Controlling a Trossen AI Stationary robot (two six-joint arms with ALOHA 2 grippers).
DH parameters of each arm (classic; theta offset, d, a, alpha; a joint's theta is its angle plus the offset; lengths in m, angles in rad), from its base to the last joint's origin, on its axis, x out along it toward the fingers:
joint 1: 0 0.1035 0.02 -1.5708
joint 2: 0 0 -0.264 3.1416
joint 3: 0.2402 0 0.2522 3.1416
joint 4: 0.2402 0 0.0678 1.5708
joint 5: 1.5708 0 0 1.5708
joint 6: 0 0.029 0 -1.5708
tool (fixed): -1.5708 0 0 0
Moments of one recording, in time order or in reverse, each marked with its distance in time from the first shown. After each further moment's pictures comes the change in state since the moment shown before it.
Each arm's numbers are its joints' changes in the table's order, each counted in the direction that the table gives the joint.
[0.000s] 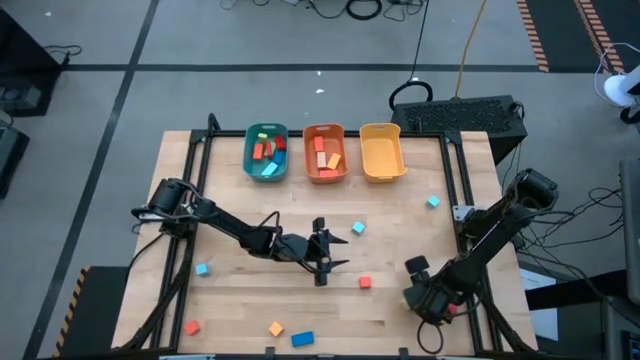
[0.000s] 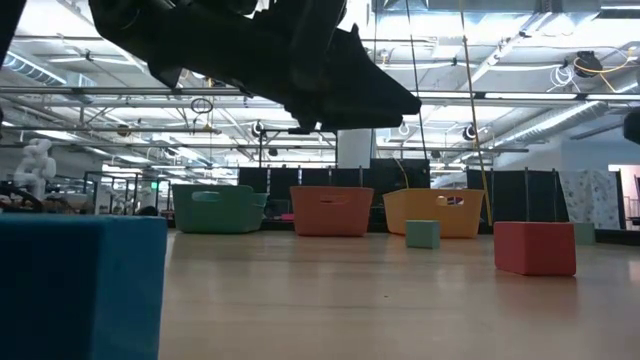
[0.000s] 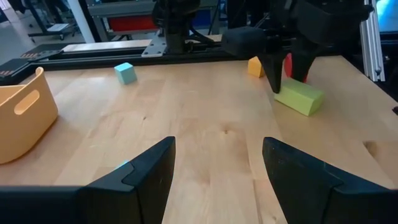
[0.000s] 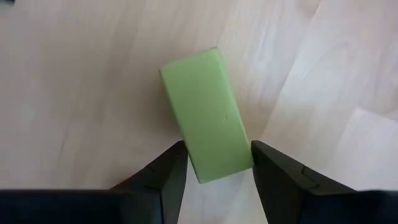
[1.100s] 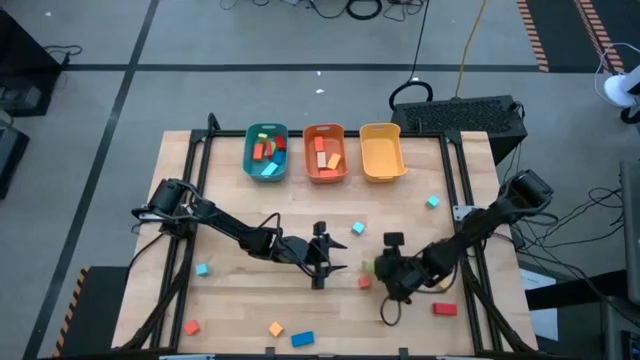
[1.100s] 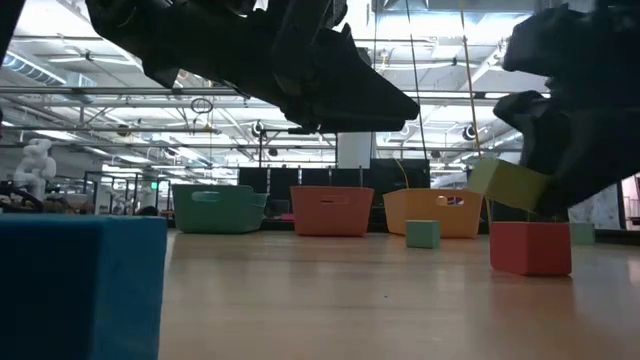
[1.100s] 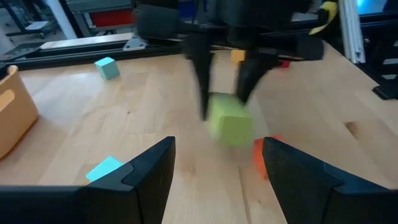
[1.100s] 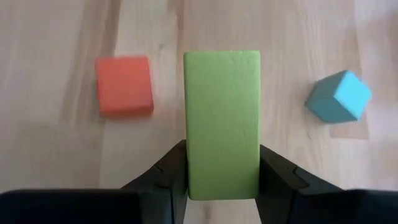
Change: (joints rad) left arm -0.013 -0.001 0.000 0.035 -0.053 0.028; right arm -0.234 0.041 -0.003 -0.204 -0.402 -0.078
